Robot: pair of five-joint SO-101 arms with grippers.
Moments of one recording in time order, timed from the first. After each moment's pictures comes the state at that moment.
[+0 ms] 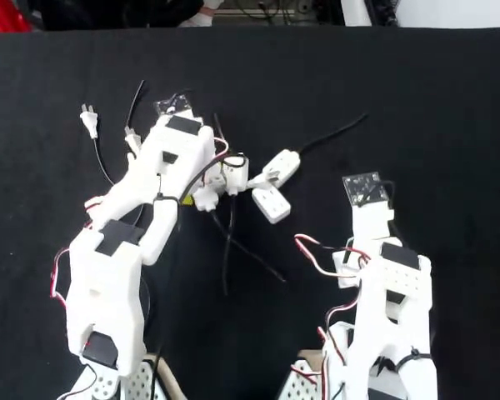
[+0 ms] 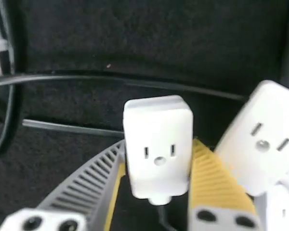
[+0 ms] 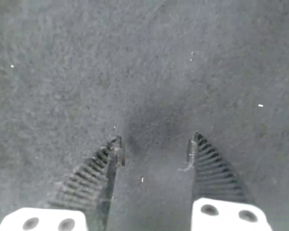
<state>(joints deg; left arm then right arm) 13.4 29.9 -8.2 73.1 36.7 18.8 -40.6 73.1 51.5 27.3</state>
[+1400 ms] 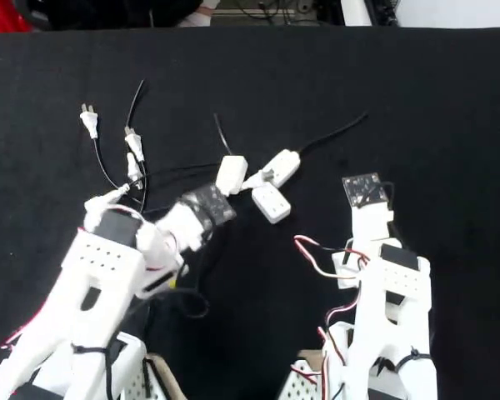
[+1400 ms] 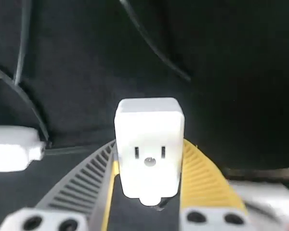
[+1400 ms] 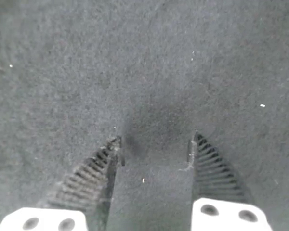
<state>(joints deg) 12.8 -39.5 54.6 75.1 -39.3 18.8 -40.6 74.0 50.5 27.3</state>
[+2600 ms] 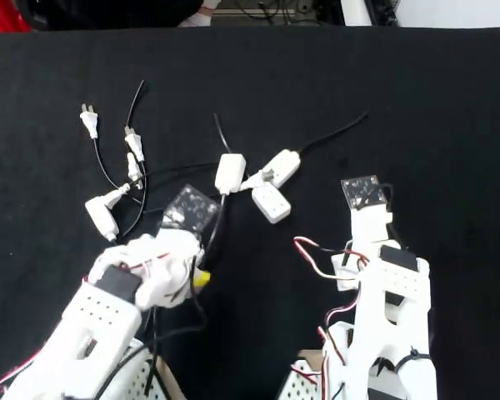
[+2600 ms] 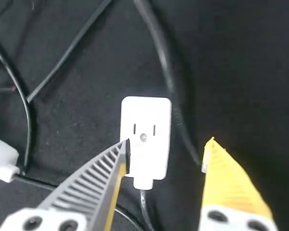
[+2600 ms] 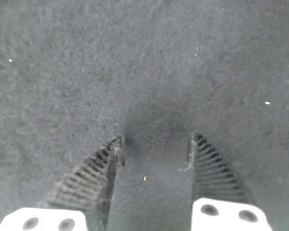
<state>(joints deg) 17.6 -54.6 75.1 50.9 -11.6 18.9 -40.6 74.6 50.5 27.6</state>
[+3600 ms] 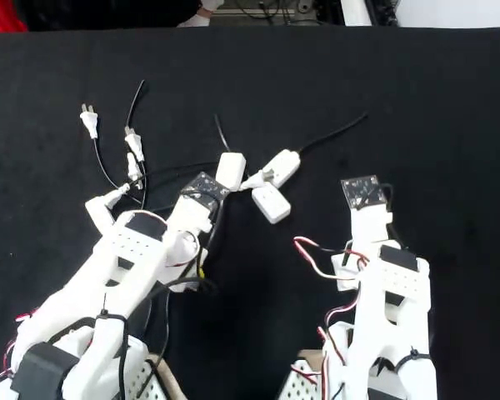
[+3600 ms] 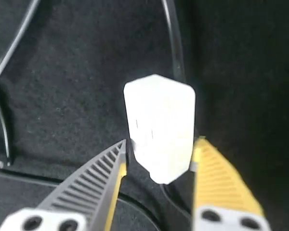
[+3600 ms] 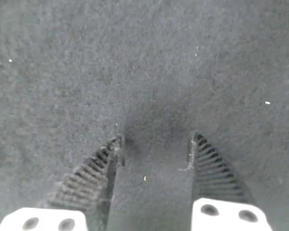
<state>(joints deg) 16.9 -25.8 57.5 58.8 -14.5 18.9 -40.6 74.6 50.5 27.6</state>
